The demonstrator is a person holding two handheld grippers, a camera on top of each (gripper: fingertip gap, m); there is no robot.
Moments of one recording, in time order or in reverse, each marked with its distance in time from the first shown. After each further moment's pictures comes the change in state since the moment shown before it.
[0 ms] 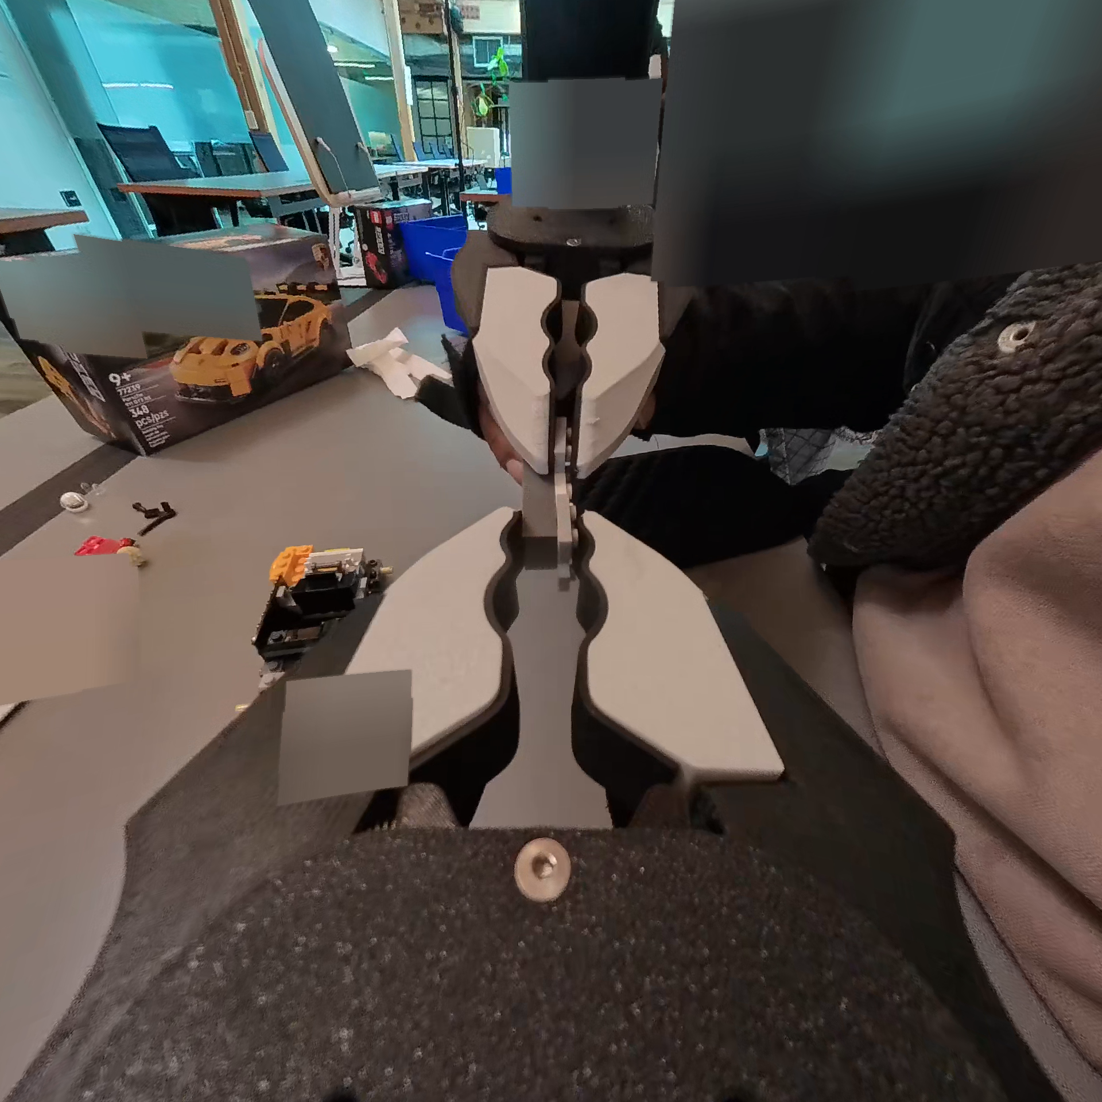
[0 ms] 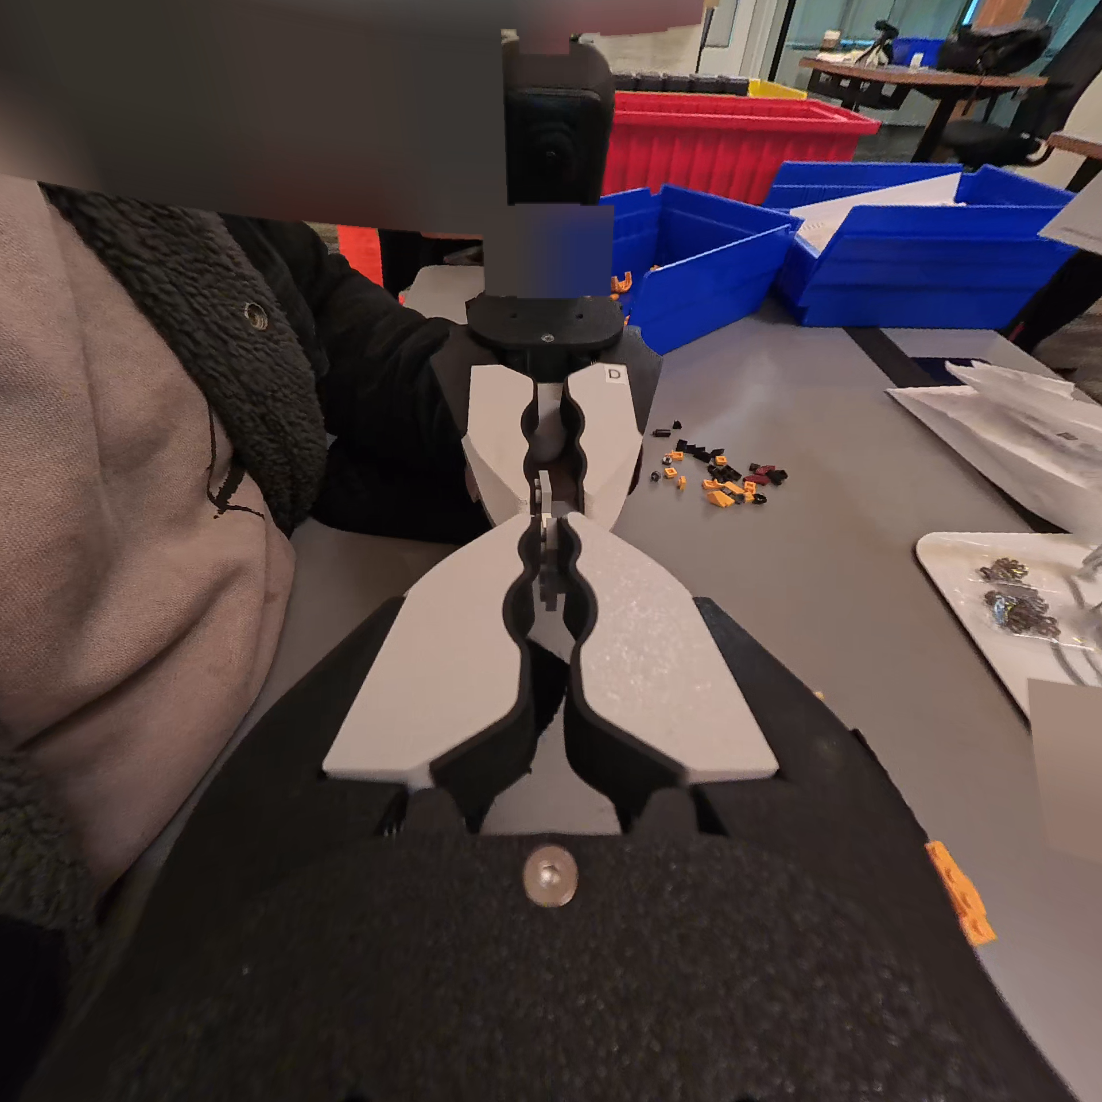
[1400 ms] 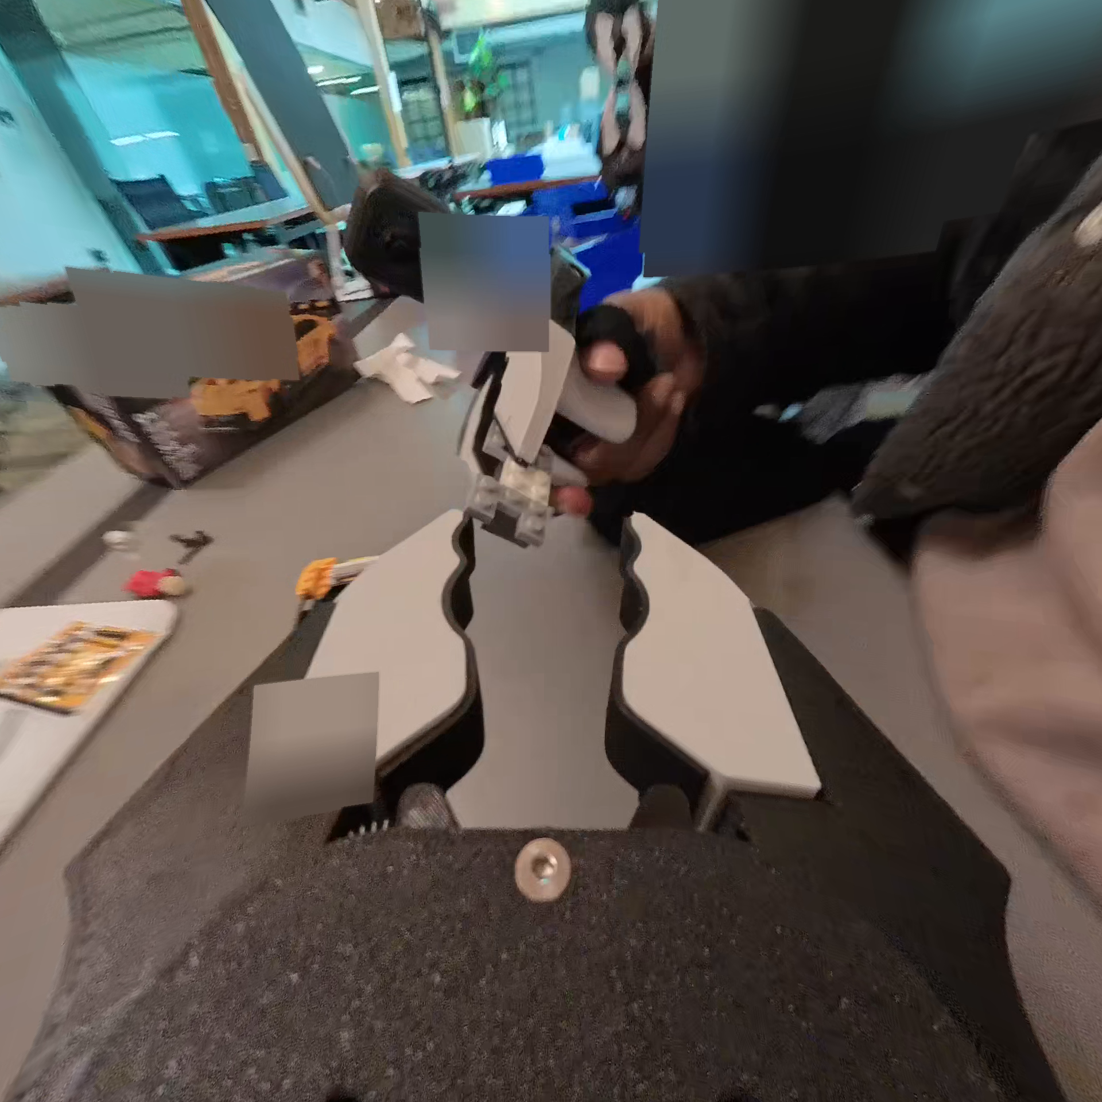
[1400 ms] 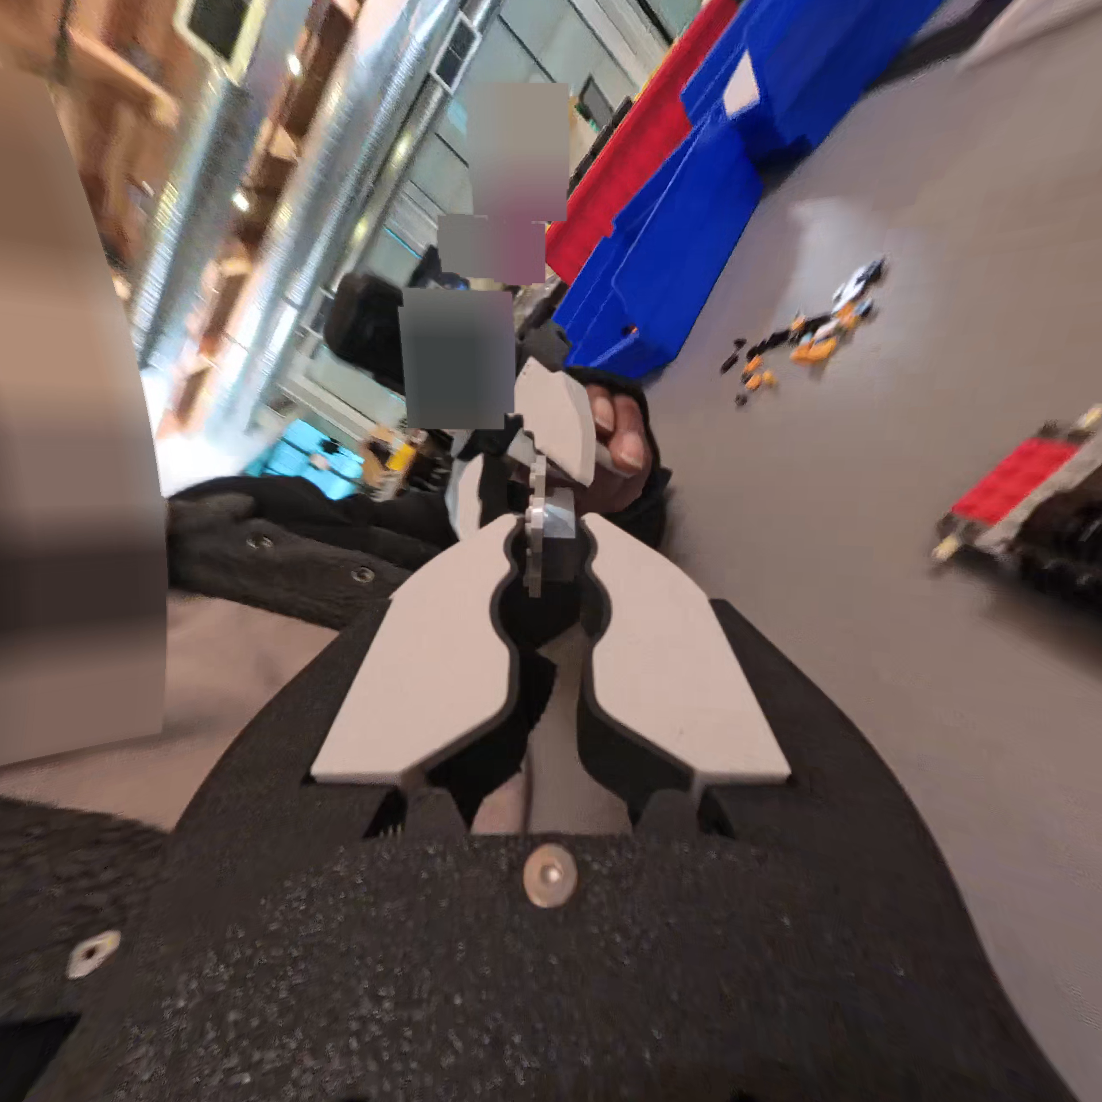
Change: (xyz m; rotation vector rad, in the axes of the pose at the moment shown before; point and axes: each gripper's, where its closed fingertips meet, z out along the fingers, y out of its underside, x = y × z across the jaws) left arm 0.001 0.006 0.003 -0.017 -0.001 0.120; right arm 0.017 0.019 -0.010 0.227 -0.108 0.902
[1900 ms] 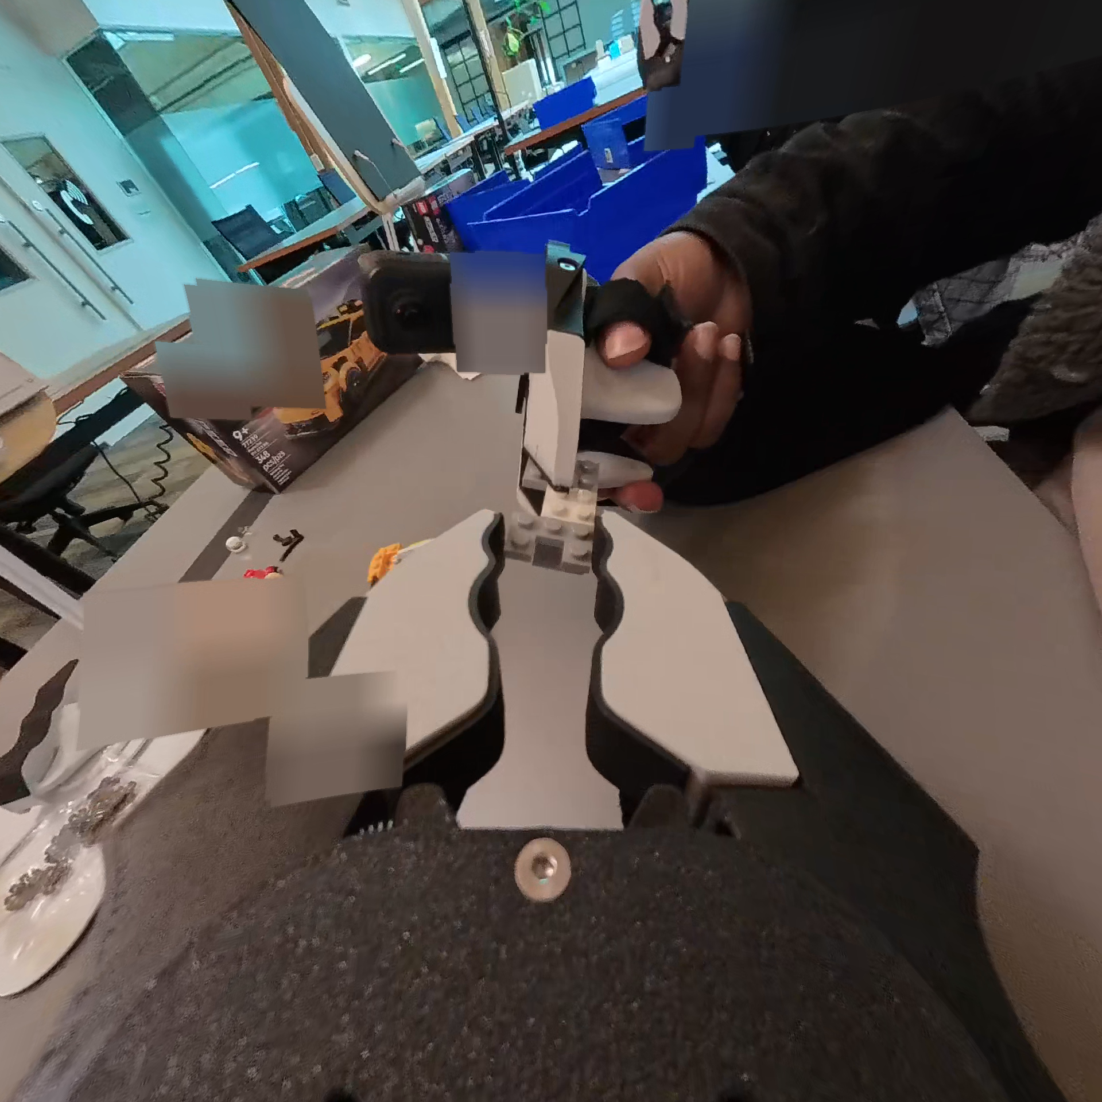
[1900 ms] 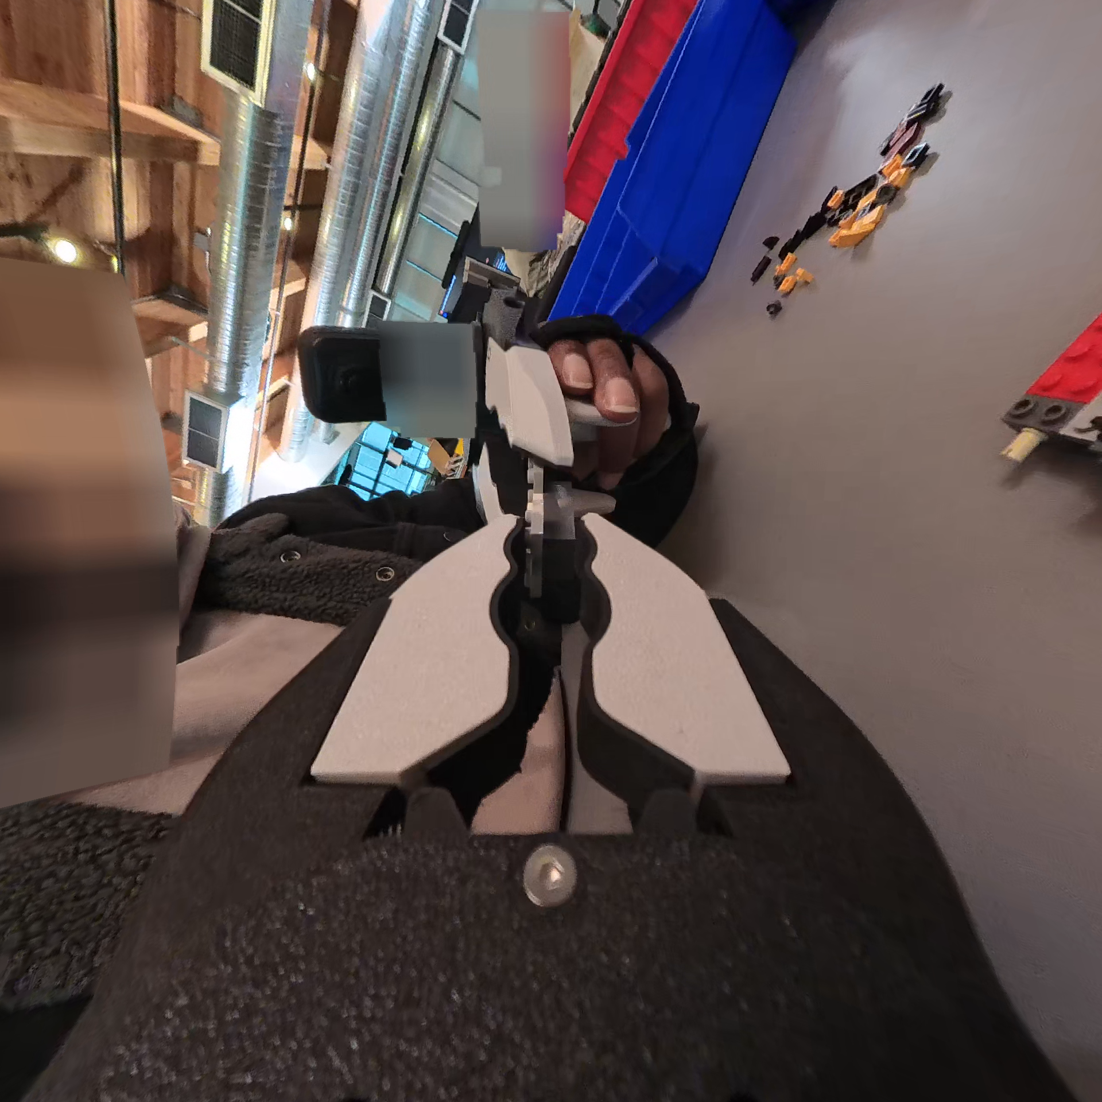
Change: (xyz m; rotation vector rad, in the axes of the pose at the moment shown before) left arm -0.007 0.015 0.003 -0.084 -0.122 0.206; right arm 0.010 0.020 0.008 -0.071 -0.068 0.192
